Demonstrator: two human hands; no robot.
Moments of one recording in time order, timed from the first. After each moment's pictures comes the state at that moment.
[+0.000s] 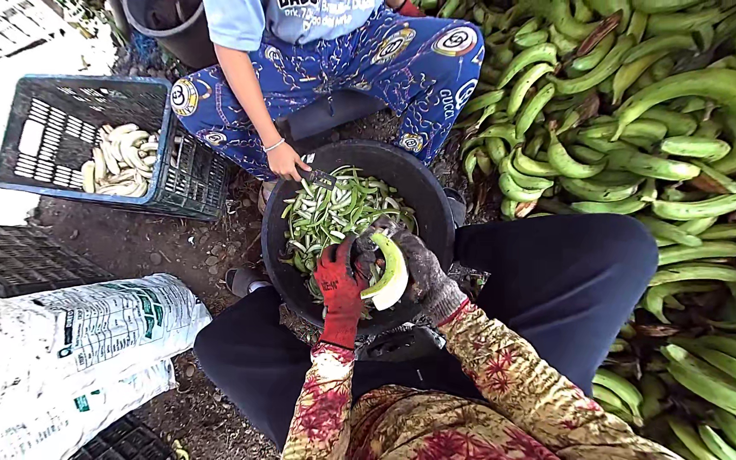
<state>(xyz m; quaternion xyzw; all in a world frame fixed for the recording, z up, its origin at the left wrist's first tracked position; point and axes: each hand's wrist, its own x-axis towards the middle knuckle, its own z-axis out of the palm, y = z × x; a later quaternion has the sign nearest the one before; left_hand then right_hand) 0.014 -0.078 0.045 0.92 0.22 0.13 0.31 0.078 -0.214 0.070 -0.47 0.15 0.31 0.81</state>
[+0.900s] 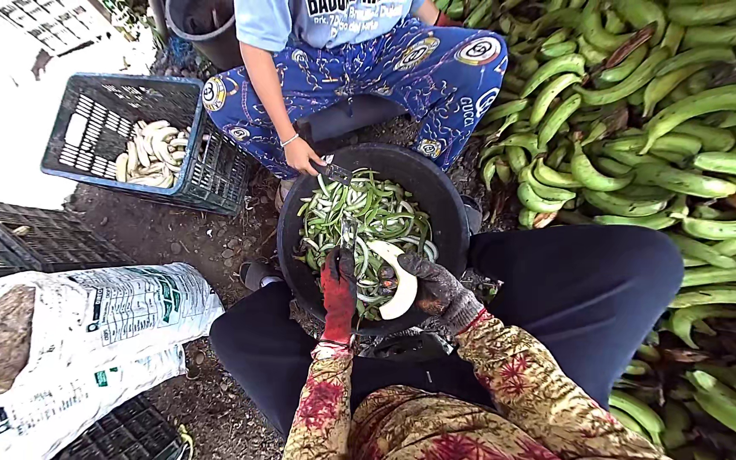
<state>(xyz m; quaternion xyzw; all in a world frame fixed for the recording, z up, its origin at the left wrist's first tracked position) -0.008 -0.058 0.020 0.76 0.31 0.13 0.56 0.068 -0.236 0.052 -0.32 0.02 0.49 0.81</state>
